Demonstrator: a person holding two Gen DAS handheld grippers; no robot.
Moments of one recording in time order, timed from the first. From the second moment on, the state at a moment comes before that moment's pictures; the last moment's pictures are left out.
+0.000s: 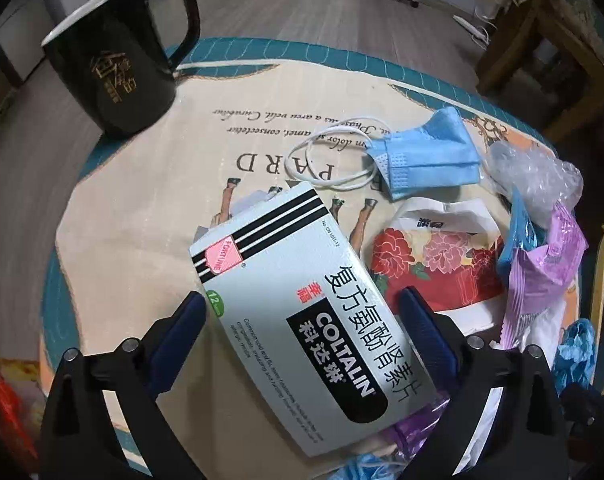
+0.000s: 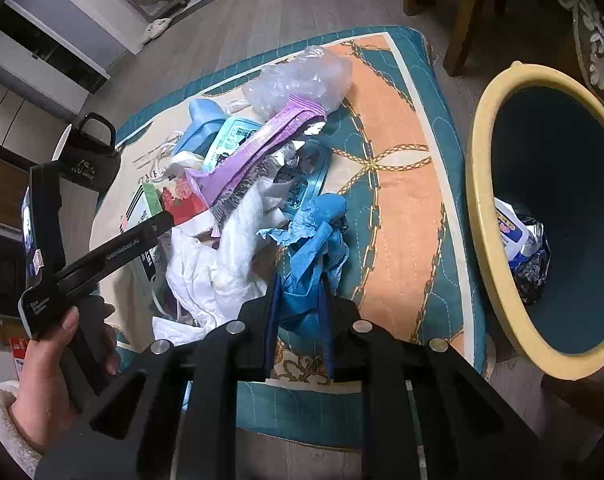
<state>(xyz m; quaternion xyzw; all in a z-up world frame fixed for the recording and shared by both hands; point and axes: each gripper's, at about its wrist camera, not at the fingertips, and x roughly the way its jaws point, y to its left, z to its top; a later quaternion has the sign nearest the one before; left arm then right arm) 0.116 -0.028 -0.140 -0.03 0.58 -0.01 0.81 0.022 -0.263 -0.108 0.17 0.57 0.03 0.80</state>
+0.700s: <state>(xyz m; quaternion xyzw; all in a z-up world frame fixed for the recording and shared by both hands) 0.101 0.002 -0.108 -0.08 0.56 -0.05 0.82 0.027 -0.272 -0.085 0.18 0.54 0.01 0.82</state>
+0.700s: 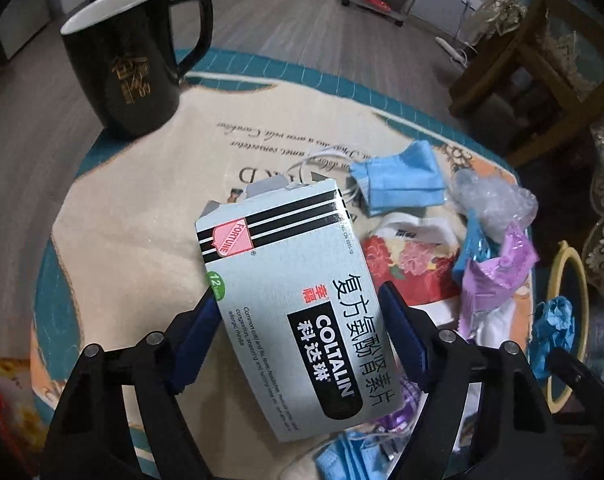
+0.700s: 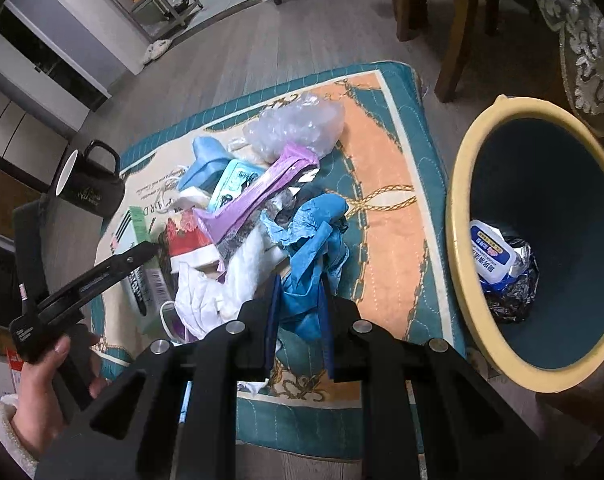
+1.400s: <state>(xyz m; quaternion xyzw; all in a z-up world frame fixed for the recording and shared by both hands) 0.066 -0.124 -0.015 0.04 0.42 -0.20 0.88 0.012 -0.367 -0.015 0.24 0.47 -0.05 0.85</state>
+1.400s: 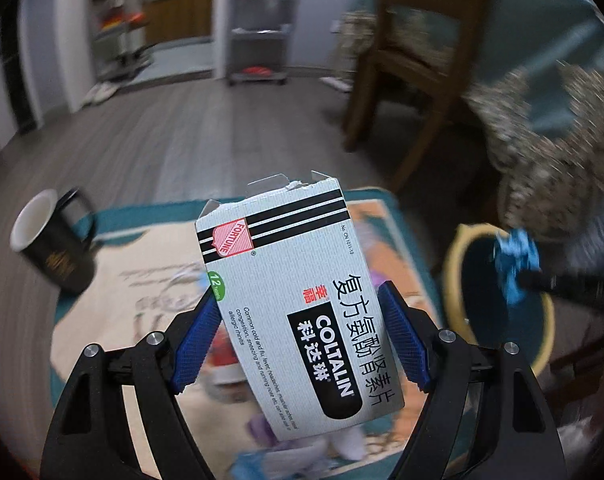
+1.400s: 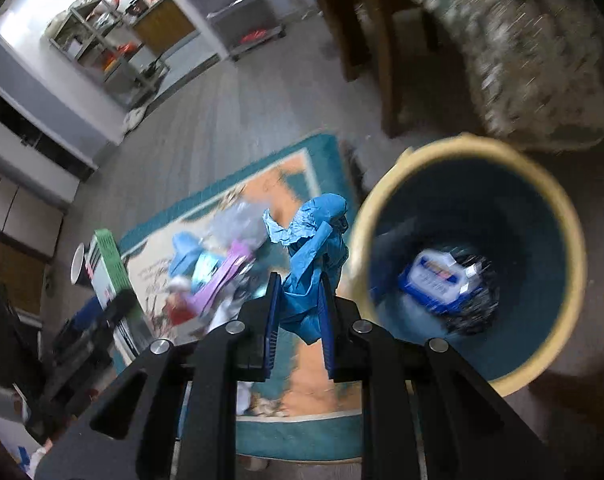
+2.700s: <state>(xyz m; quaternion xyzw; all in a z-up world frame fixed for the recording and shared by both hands) 0.042 -0.303 -0.062 0.06 0.44 -0.41 0.80 -0.030 -0.512 -0.066 0.26 0.52 -0.15 0.80</state>
